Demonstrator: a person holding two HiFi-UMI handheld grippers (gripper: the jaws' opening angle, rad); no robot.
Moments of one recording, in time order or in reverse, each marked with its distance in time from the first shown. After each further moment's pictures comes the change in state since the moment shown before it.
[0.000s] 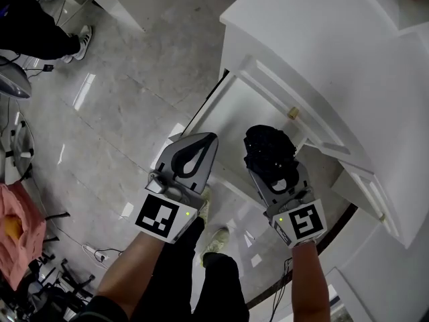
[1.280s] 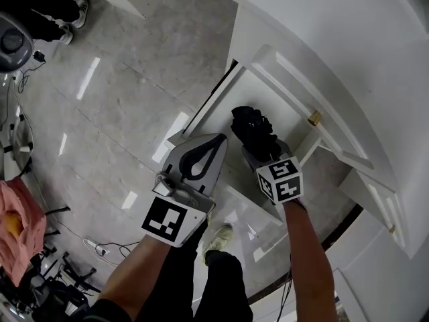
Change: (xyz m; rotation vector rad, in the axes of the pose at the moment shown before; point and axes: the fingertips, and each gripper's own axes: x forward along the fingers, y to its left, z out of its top) left arm 0.022 0.015 -0.045 -0.058 0.031 0.002; right arm 0.108 -0.028 -0.167 0.155 0.447 0.030
